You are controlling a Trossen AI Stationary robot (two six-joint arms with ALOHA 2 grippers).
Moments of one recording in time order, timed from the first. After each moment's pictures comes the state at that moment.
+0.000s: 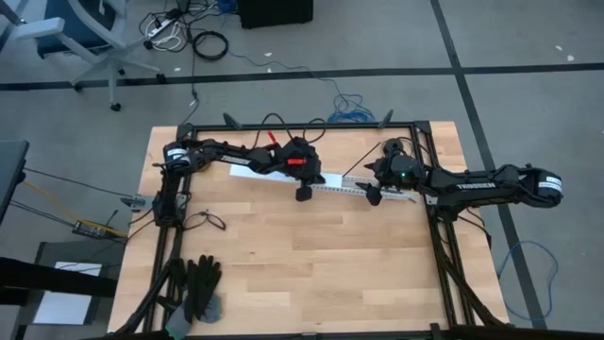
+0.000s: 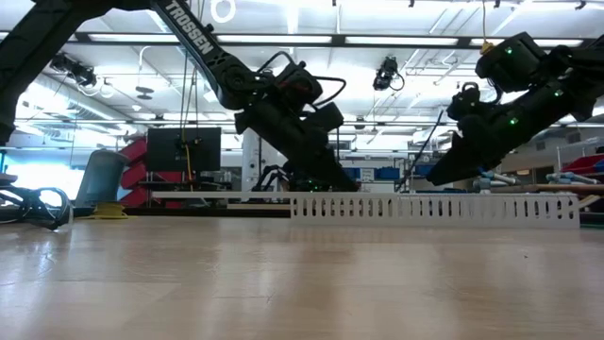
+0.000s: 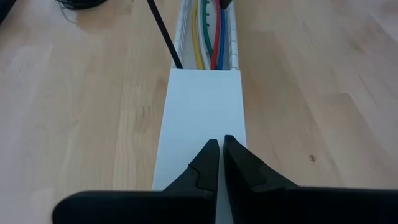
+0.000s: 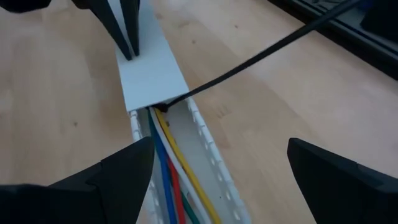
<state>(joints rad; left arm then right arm) 0.34 2.05 1.21 0.12 0.31 0.31 -0.37 0.97 0.20 0.28 0.11 0.09</state>
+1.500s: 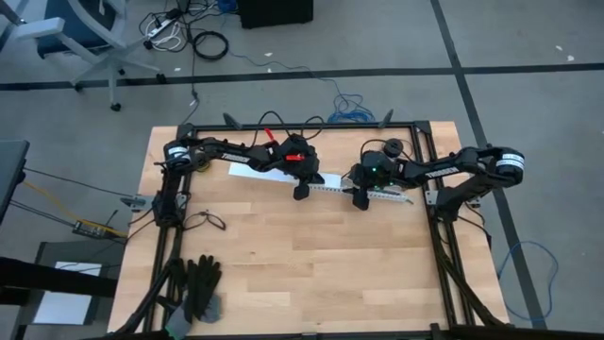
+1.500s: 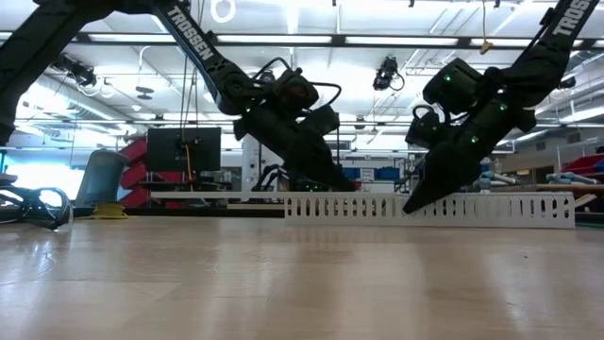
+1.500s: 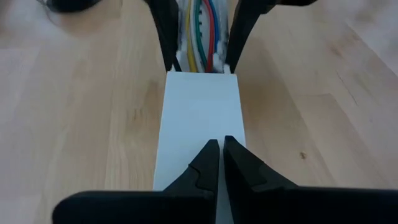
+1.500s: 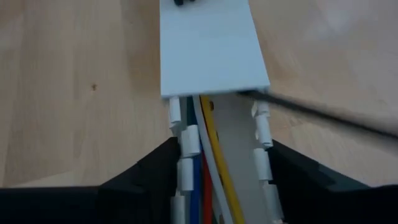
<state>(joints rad) 0.36 2.05 1.20 0.15 0.41 0.31 -0.37 1.42 0.42 0.29 -0.09 -0.08</state>
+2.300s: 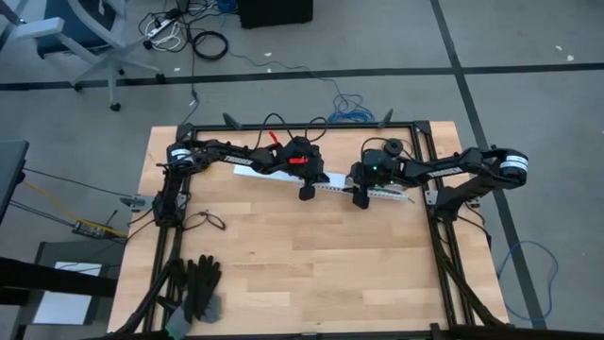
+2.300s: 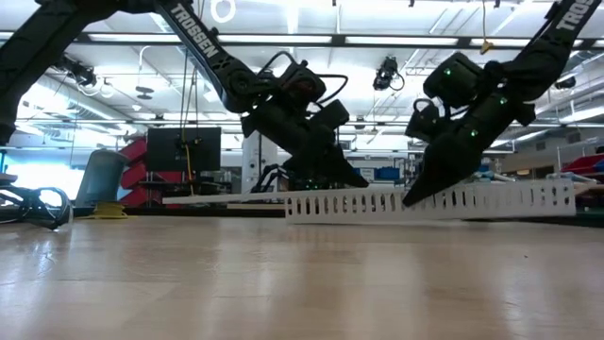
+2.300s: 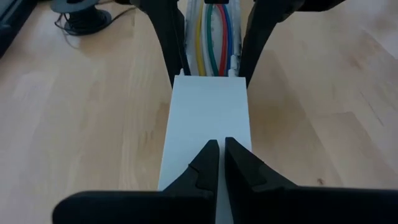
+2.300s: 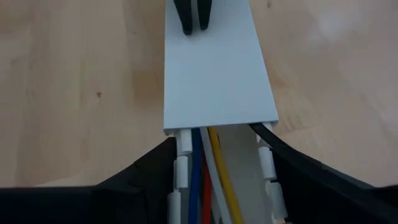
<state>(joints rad) 0.34 2.06 1.25 0.19 0.33 0.31 -0.37 1.38 0.43 0.25 -0.09 -0.08</state>
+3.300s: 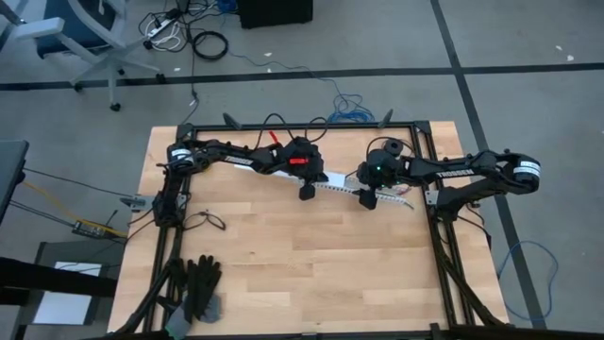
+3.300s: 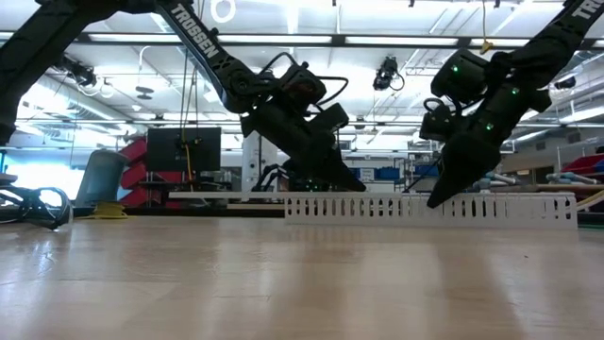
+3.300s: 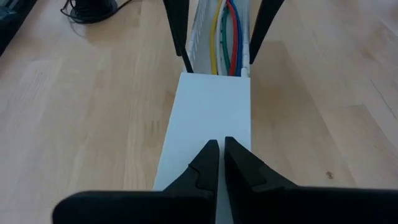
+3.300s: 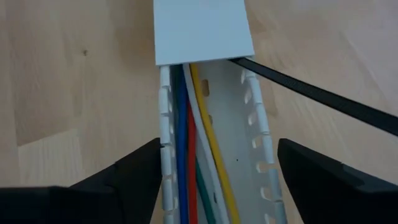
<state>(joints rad) 0.34 2.06 1.25 0.17 0.30 0.31 -0.38 1.26 0.44 -0.03 -0.03 -0.04</state>
